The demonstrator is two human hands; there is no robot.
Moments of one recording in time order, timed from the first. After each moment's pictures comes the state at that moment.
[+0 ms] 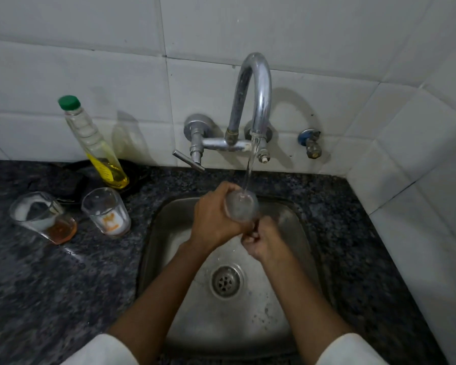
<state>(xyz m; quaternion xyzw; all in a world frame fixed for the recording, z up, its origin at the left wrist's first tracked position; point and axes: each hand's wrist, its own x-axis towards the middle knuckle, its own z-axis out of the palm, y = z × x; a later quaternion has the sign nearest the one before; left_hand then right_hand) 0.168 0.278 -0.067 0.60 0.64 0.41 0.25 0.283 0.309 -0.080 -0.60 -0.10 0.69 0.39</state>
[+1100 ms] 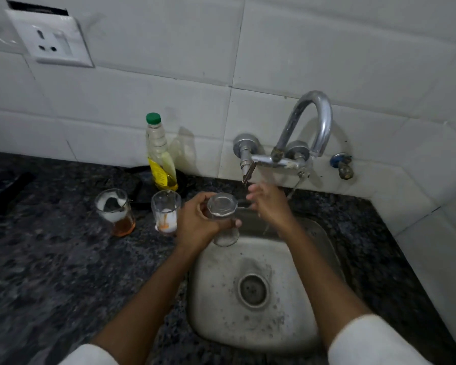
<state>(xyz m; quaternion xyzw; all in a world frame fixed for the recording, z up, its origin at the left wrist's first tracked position) 0.051 0.220 -0.074 0.44 0.60 0.59 0.31 0.204 0.299 -0.014 -0.57 -0.69 0.39 0.23</state>
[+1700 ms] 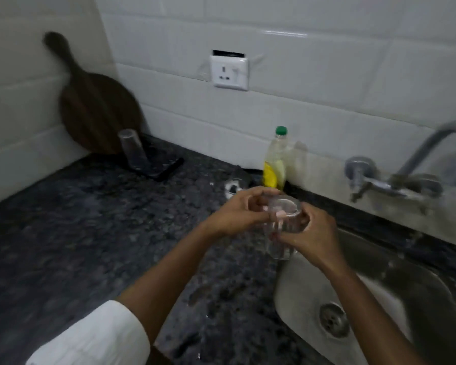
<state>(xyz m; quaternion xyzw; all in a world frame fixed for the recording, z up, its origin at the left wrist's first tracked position) -0.032 0.084 0.015 0.49 0.61 0.50 0.37 0.133 0.177 -0.002 -0.36 -0.81 0.37 0.29</state>
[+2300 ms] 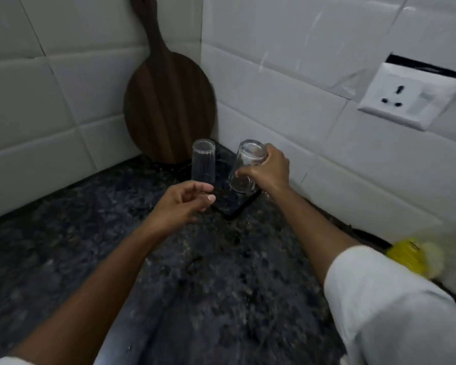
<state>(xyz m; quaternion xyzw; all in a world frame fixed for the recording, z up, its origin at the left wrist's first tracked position) -0.396 -0.010 -0.042 0.22 0.73 0.58 0.28 -0.357 0.204 -0.020 -0.32 -0.84 0.37 0.24</state>
